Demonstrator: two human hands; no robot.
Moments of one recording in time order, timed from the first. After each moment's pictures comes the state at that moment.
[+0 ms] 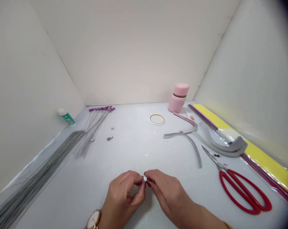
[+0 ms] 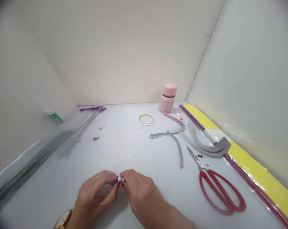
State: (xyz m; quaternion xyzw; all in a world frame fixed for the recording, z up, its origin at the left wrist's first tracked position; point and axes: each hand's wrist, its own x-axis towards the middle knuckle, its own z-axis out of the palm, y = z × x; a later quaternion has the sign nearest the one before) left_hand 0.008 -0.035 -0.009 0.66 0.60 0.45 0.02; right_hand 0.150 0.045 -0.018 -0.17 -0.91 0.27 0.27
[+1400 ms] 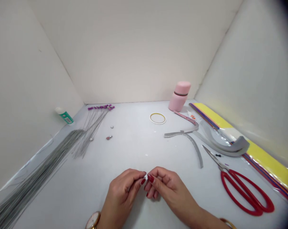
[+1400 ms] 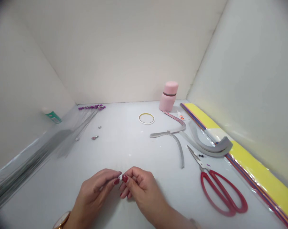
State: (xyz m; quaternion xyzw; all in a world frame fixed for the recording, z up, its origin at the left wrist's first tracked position) left_hand 0.002 -0.035 -0.015 0.62 0.60 0.48 0.17; right_hand 0.141 0.047 -0.010 -0.30 -0.58 0.73 0.19
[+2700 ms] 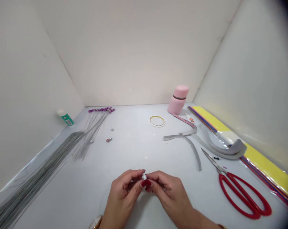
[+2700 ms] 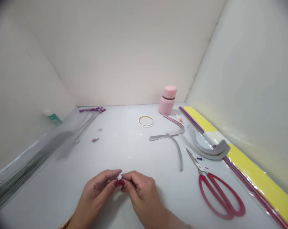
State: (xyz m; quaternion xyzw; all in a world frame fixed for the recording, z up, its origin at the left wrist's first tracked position) left_hand 0.010 -0.034 -0.020 0.43 0.63 0.54 0.35; right_hand 0.145 0.046 -0.015 -0.28 -0.77 0.51 0.26
